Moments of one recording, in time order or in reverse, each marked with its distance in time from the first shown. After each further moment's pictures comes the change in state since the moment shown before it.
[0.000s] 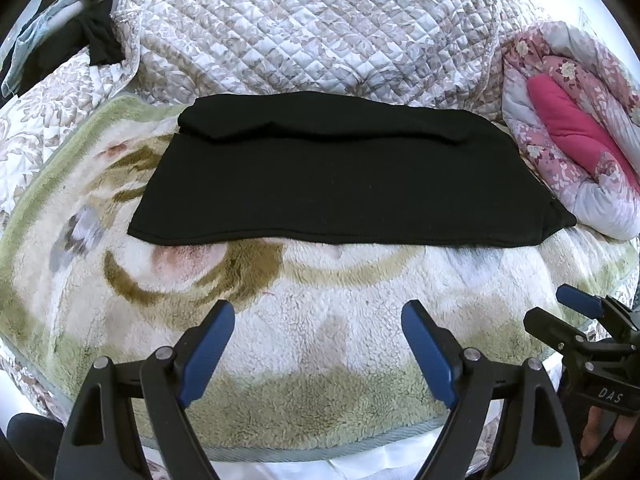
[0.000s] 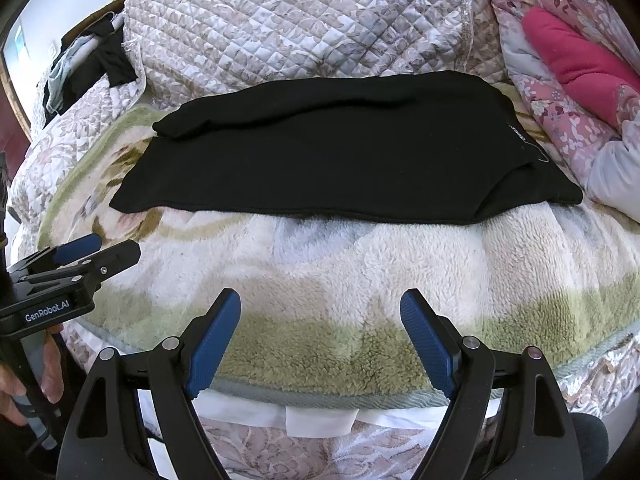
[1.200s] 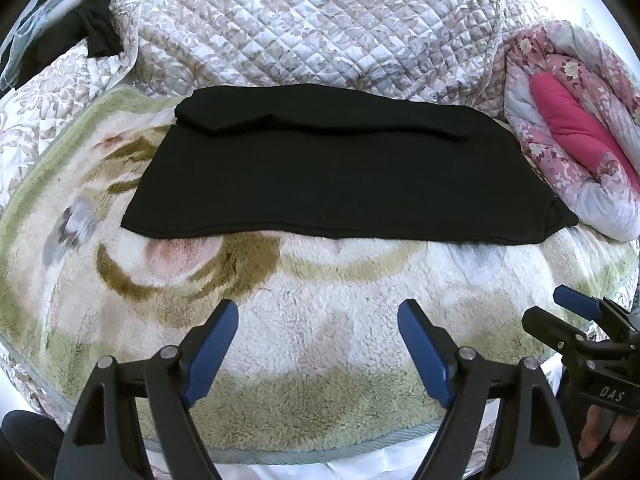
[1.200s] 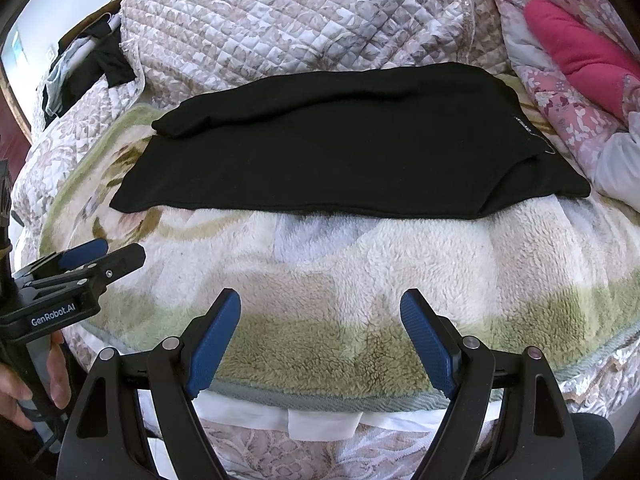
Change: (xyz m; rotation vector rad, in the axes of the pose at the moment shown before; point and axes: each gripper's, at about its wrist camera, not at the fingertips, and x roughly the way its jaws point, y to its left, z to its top) left arm 0.009 -0.002 -0.005 -0.007 0.015 -0.001; right arm 0.007 -0.002 0.002 0.015 0.022 0.015
